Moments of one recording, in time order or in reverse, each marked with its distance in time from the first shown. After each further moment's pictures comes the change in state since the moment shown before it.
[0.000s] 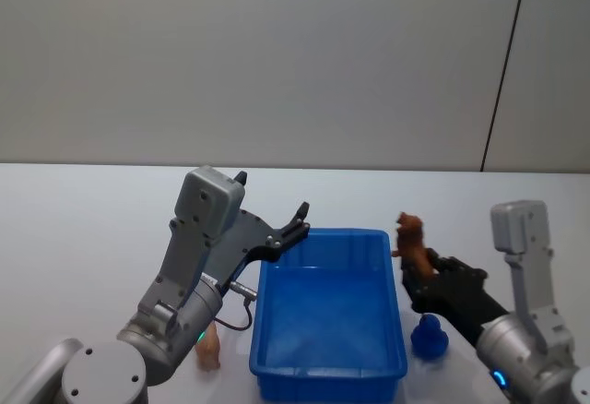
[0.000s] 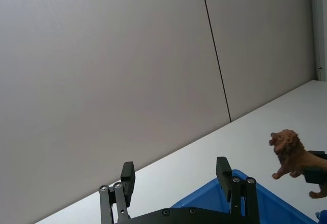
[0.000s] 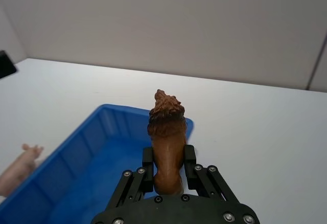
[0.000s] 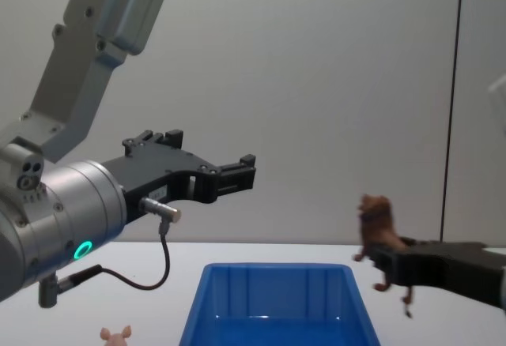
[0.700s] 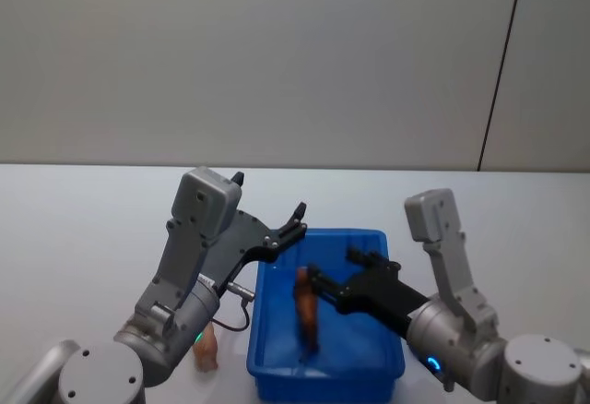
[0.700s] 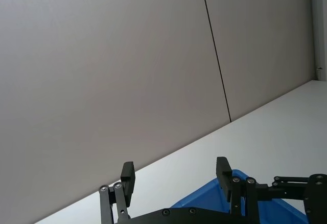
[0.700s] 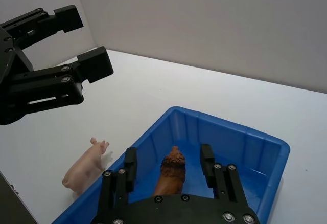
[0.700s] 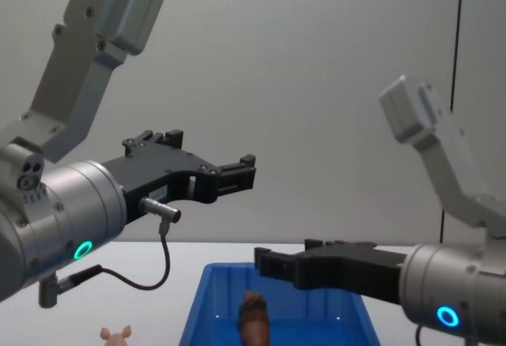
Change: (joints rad) left arm 0.000 0.000 0.000 0.000 0.000 0.000 0.000; right arm 0.135 -0.086 -0.056 0.176 -0.044 -0.012 0.220
